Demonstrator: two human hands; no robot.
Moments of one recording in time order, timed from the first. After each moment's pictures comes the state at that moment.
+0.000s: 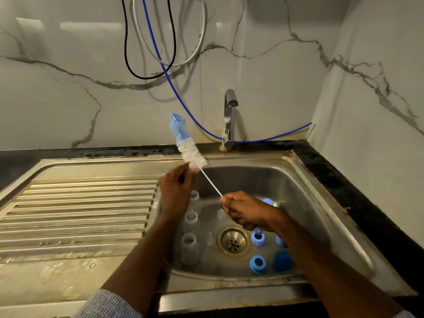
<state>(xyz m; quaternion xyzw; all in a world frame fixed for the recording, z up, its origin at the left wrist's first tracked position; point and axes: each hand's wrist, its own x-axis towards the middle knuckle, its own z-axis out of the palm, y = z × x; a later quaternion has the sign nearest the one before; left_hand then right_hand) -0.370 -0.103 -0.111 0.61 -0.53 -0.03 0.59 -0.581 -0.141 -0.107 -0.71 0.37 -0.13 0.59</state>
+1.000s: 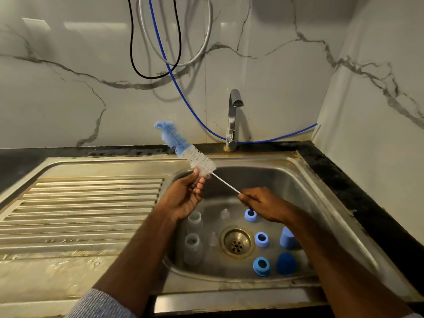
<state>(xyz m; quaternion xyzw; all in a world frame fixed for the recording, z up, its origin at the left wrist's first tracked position) -0.367 -0.097 -0.091 0.36 -0.20 -0.66 0.63 -0.611 -0.171 -0.113 -0.86 0.38 -0.16 0.31</state>
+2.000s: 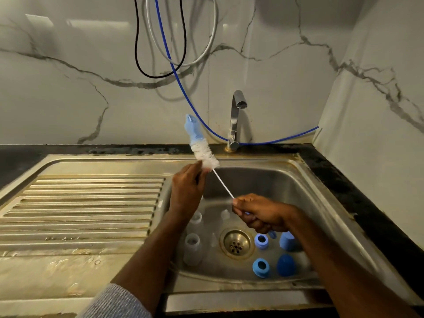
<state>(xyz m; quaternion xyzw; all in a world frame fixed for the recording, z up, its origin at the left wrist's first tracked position) -0.379 -0.099 -0.101 0.59 -0.60 0.07 0.53 -0.599 -0.153 -0.099 -0.69 0.34 -0.05 0.64</state>
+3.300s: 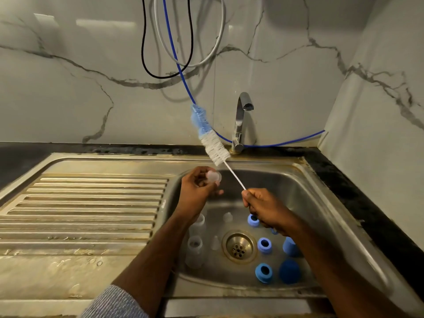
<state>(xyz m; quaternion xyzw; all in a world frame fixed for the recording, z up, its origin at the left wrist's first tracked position) -0.389 -0.104 -0.105 0.47 -0.43 -0.37 0.67 -0.588 -0.144 -0.098 -0.73 0.44 -0.26 0.46</state>
